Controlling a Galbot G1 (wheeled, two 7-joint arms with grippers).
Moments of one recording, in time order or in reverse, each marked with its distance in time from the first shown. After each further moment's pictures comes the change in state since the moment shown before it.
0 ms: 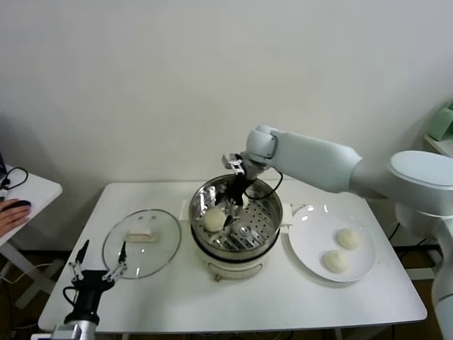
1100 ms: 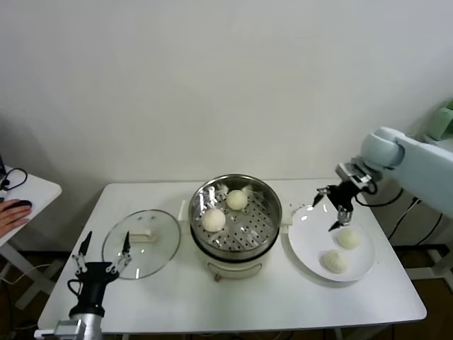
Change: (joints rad) left arm -0.015 -0.005 0.034 -0.031 -0.006 -0.018 -0.032; right arm -0.241 -0.604 0.290 0.226 -0.523 0.214 -0.099
